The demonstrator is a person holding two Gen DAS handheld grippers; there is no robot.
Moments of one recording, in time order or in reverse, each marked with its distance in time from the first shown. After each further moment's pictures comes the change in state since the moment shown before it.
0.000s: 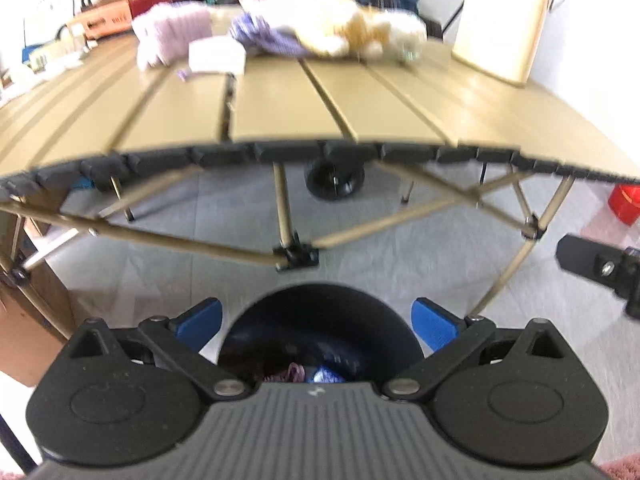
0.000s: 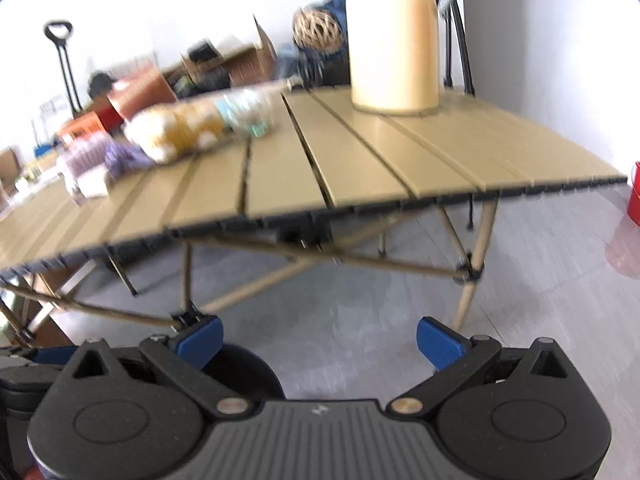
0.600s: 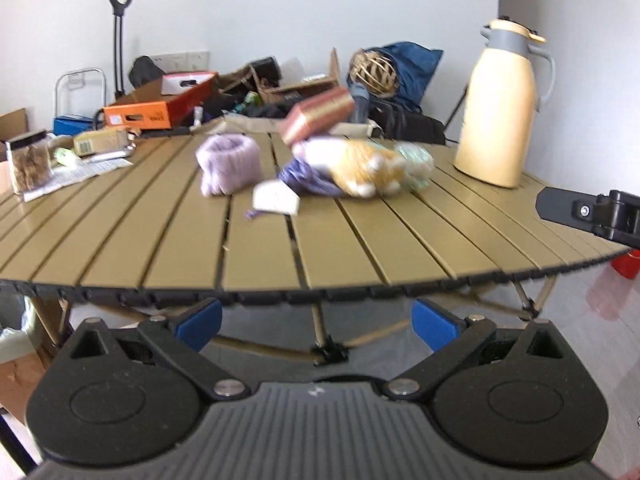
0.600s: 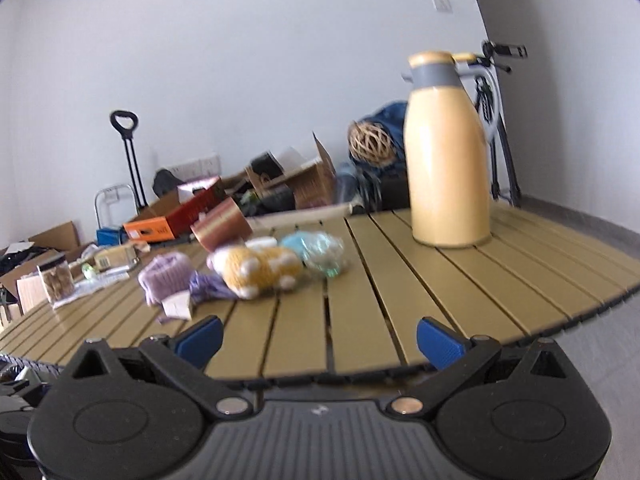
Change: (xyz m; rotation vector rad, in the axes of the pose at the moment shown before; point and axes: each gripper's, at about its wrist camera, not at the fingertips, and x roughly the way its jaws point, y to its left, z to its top) left arm -0.075 0.028 0.025 -0.006 -0.280 0.035; right arm -0.036 0.024 0.047 -0.032 -0.312 0.157
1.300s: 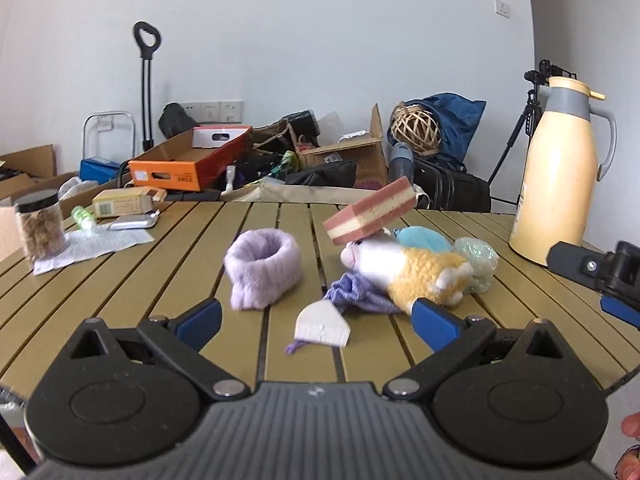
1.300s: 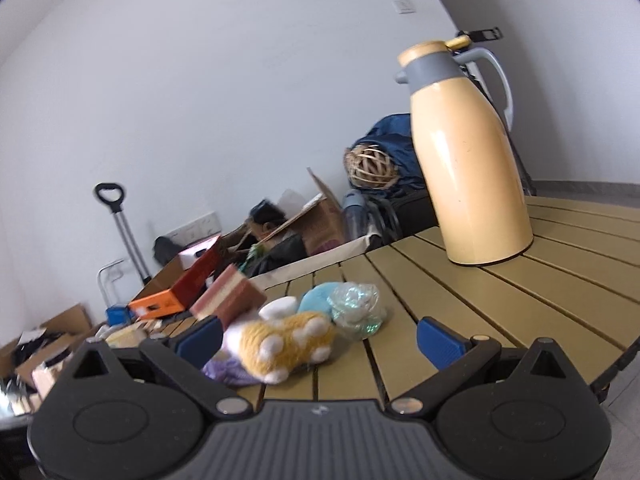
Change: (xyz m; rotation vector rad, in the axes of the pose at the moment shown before) left arm 0.055 0.014 0.079 -0.014 -0.145 0.103; right arm 0.086 0.008 0.020 0.241 -0.090 0.014
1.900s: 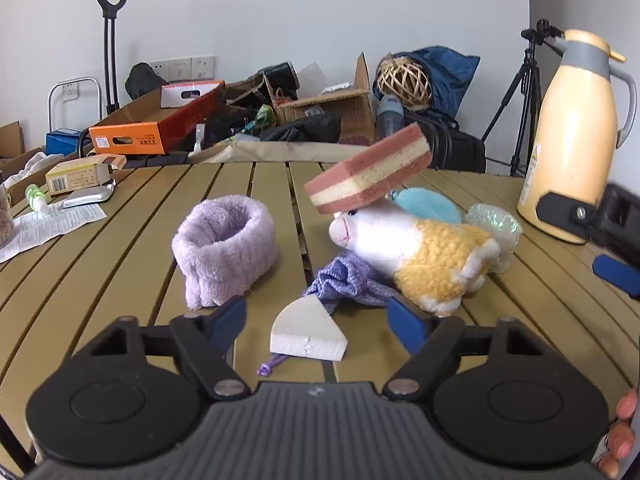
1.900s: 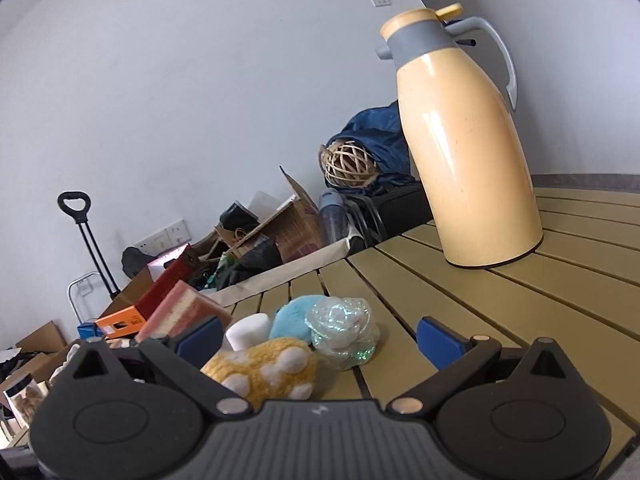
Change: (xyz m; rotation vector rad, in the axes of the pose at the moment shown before) left arm 0.078 0.003 -0.001 0.022 0.143 -0.063; right arm 0.072 -0.004 0.000 0.035 -0.006 -0.055
